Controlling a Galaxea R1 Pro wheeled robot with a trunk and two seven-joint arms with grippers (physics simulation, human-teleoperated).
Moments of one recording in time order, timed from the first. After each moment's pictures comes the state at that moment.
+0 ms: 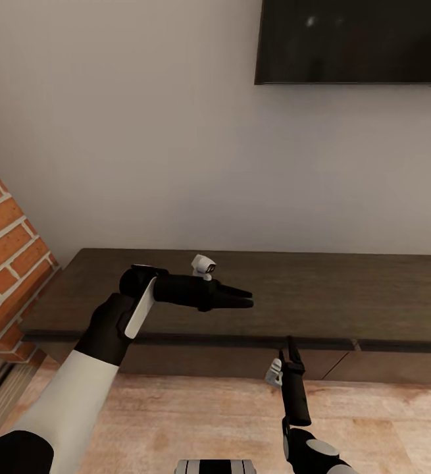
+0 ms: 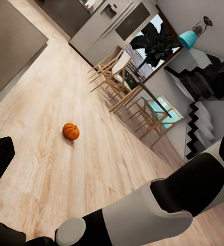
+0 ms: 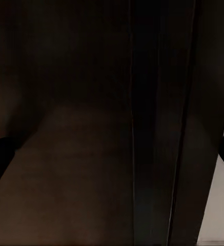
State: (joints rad) left arm -0.86 -0.05 -0.29 -1.25 0.32 1.00 -1.35; right arm -0.53 0.08 0.05 -0.27 1.42 0.08 -1.07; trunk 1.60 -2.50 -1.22
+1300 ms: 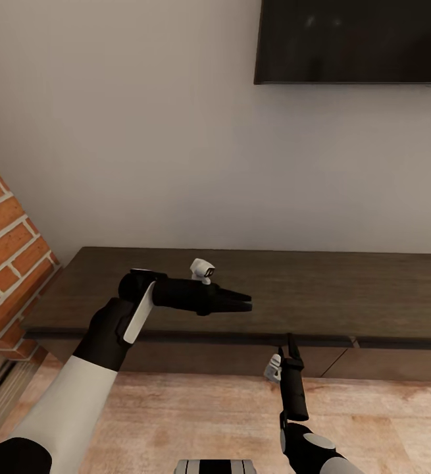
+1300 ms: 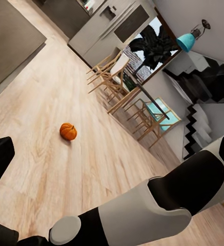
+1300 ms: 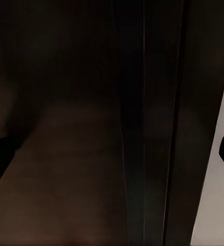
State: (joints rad) left arm -0.84 -0.05 -0.29 -1.27 0.32 1.00 -1.35; right arm -0.56 0.10 0.03 -0.25 1.41 0.09 -1.07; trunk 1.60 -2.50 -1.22
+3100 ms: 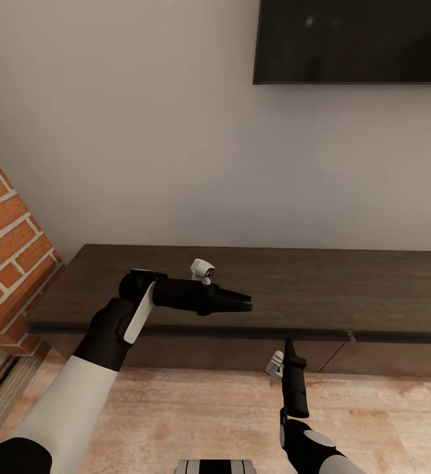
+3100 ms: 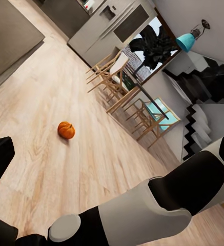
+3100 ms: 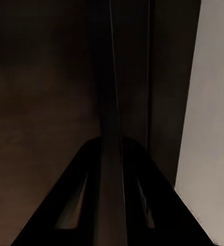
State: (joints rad) left arm -0.84 -0.05 -0.29 -1.26 0.32 1.00 -1.35; right arm -0.56 0.10 0.04 -0.27 1.36 0.12 -1.08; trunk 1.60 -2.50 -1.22
